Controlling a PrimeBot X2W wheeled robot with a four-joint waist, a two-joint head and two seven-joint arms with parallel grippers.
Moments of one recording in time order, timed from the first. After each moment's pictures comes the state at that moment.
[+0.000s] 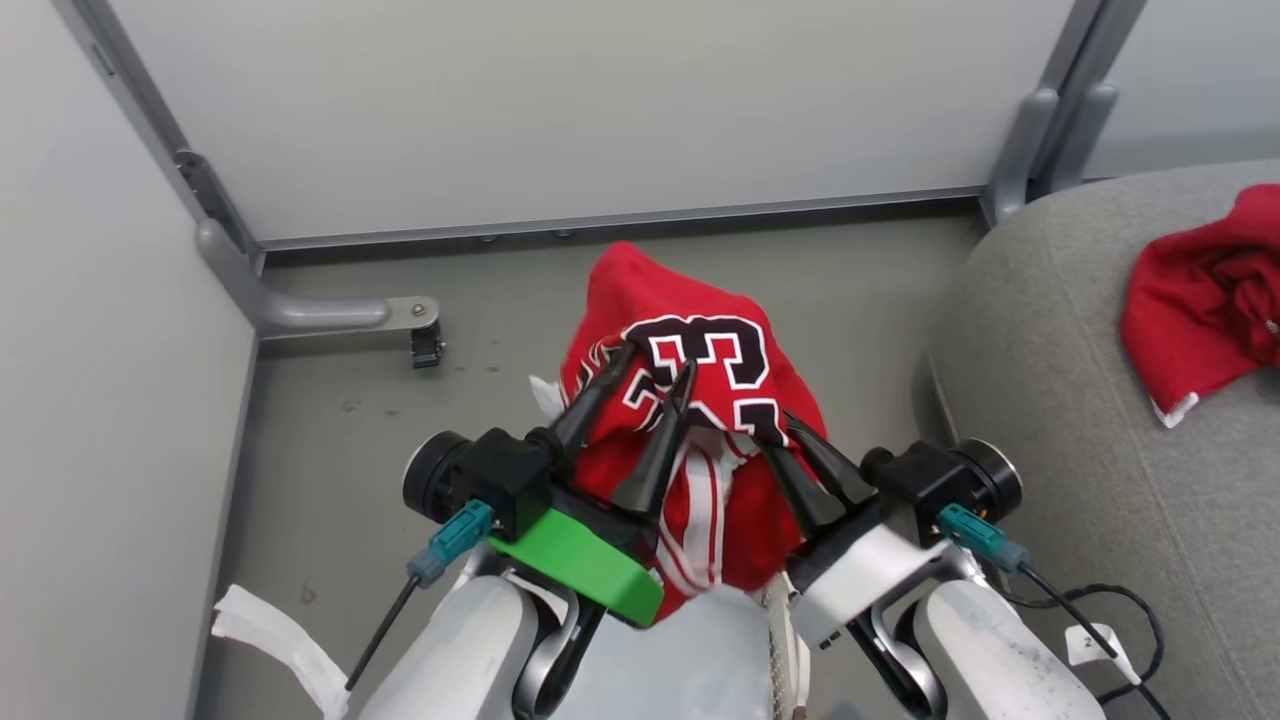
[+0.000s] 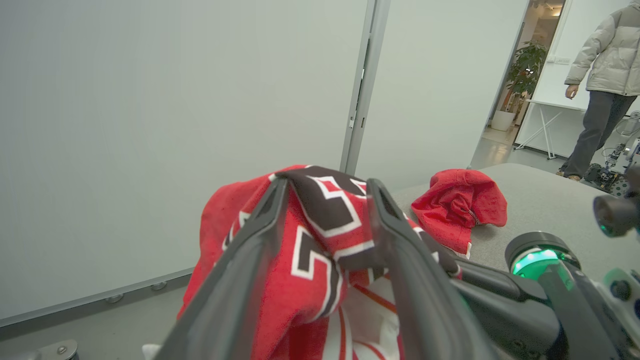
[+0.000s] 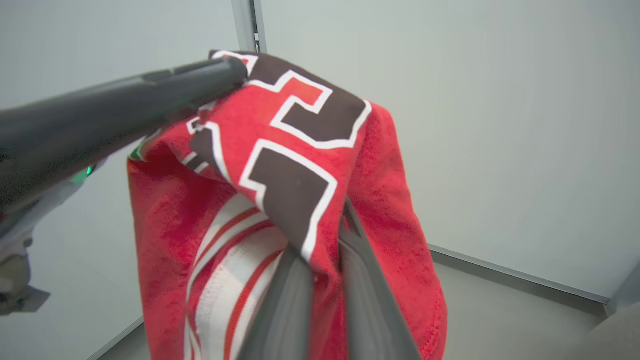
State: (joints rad) left arm -0.35 0.05 -0.59 0.24 -0.42 -0.13 -0.26; right arm -0.30 -0.05 0.42 0.26 0.19 0.13 -0.26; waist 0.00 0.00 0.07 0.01
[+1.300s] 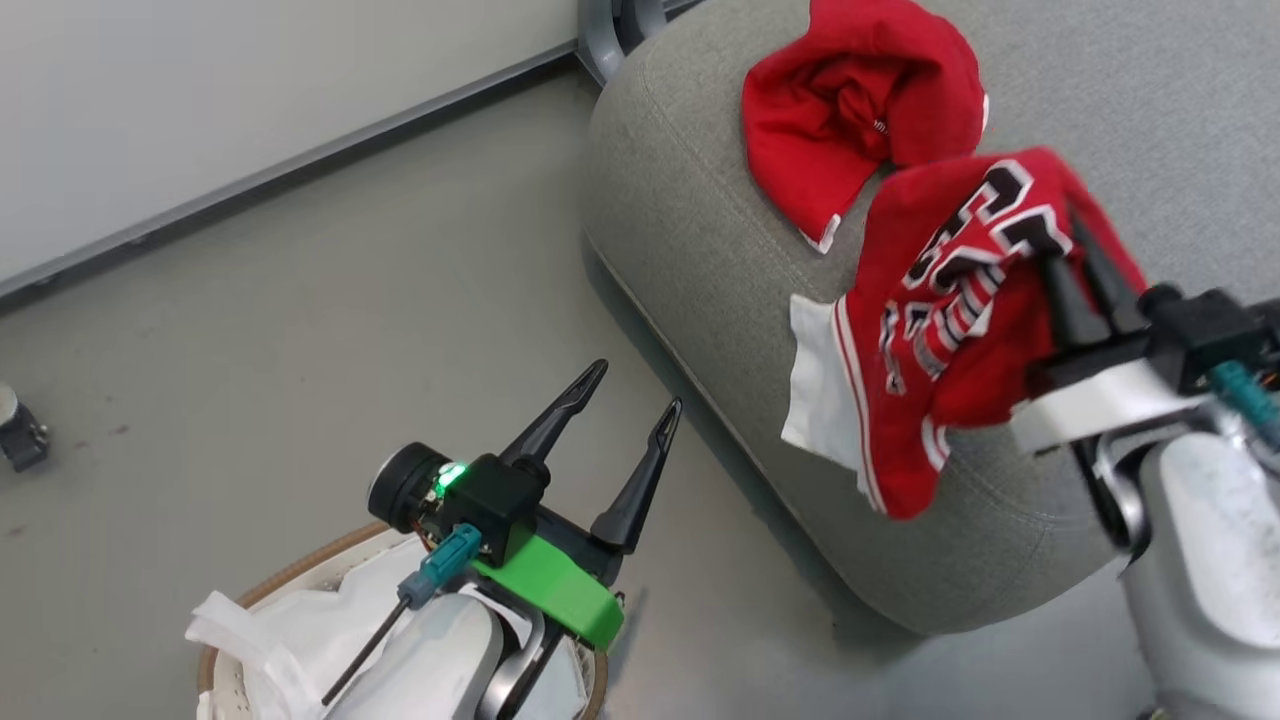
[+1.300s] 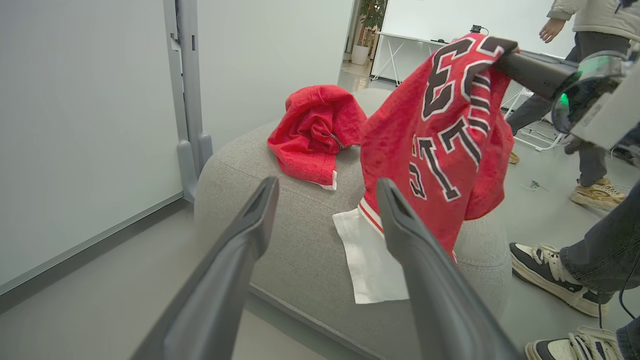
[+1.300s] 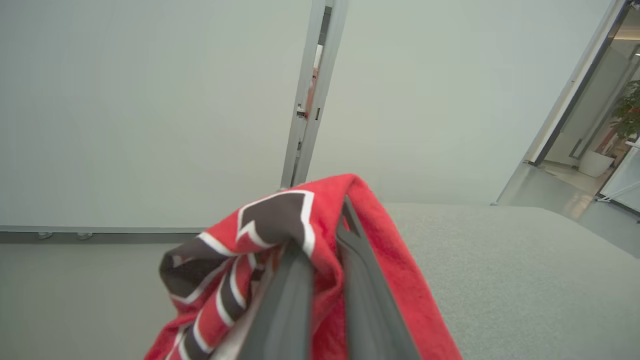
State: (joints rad) left arm -0.34 0.14 -0.63 0.24 -0.35 -0.13 -0.26; right arm -0.39 -0.16 0.03 0.17 0.05 0.13 -0.26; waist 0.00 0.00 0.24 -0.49
